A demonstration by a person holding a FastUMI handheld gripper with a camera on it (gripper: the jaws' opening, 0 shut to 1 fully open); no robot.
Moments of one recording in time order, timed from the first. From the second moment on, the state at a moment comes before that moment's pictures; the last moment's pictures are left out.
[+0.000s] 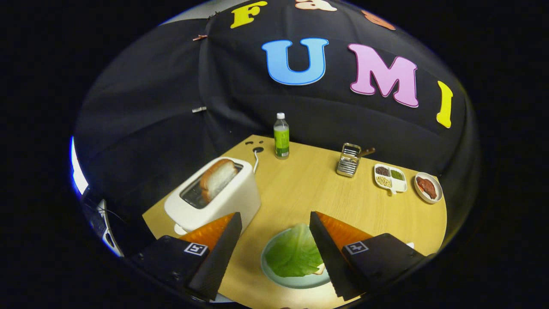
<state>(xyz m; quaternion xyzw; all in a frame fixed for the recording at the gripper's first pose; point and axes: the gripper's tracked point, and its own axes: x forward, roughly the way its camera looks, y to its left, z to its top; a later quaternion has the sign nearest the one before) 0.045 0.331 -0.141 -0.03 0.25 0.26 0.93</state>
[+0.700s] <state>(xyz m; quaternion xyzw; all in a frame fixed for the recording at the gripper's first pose) 0.058 0.466 -0.131 -0.03 0.23 0.32 0.92</state>
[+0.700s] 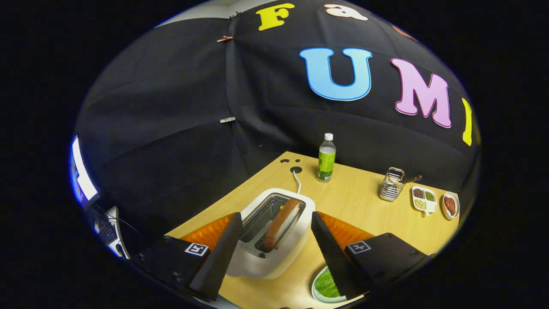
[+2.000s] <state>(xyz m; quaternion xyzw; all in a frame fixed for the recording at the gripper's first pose) 0.080 0.476 -0.154 0.00 0.30 0.27 0.91</state>
